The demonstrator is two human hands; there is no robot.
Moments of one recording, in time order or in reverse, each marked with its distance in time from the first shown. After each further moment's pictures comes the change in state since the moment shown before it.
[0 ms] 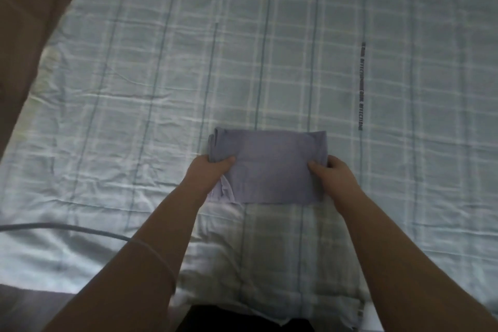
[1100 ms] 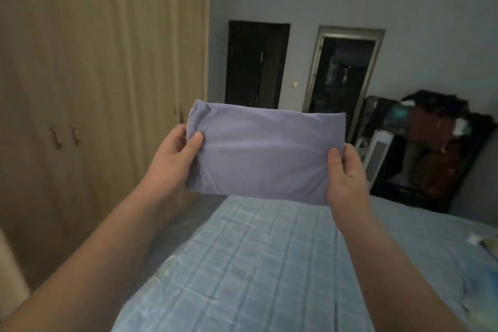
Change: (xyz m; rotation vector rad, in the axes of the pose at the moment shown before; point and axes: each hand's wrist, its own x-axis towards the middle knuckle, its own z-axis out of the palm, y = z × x) left_hand -0.572 0.333 -0.208 -0.304 0.316 1.475; right_hand -0.489 -0.448 -0.159 0.386 0.106 -1.391
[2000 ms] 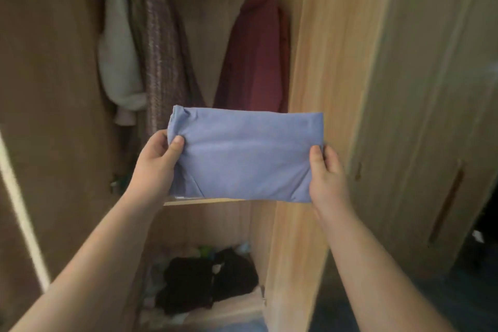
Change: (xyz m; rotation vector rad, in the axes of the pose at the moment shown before) left_hand -0.236 0.235 -0.615 0.576 0.926 0.083; right_hand -0.277 -0.250 0.634 0.700 -0.728 -0.023
